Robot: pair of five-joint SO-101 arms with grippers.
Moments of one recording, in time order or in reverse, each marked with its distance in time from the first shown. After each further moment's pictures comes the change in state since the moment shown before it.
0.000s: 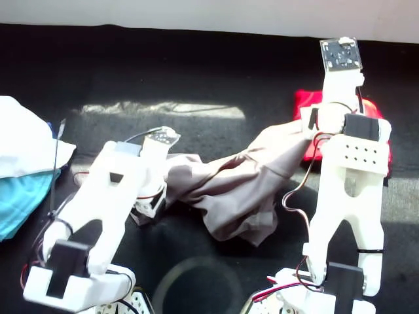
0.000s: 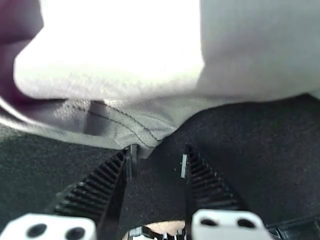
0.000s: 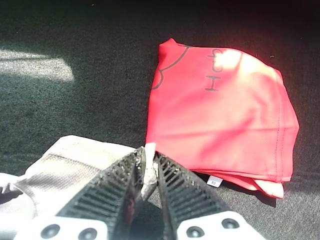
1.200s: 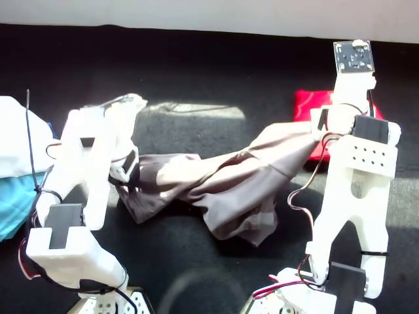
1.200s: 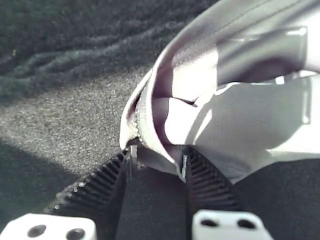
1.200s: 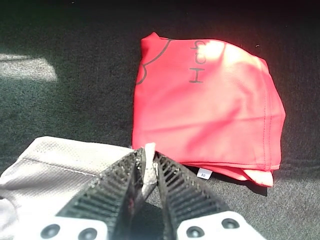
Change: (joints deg) left arm -14.8 16.4 -25.8 7.8 -9.5; right arm 3.3 0.0 0.0 0.2 0.0
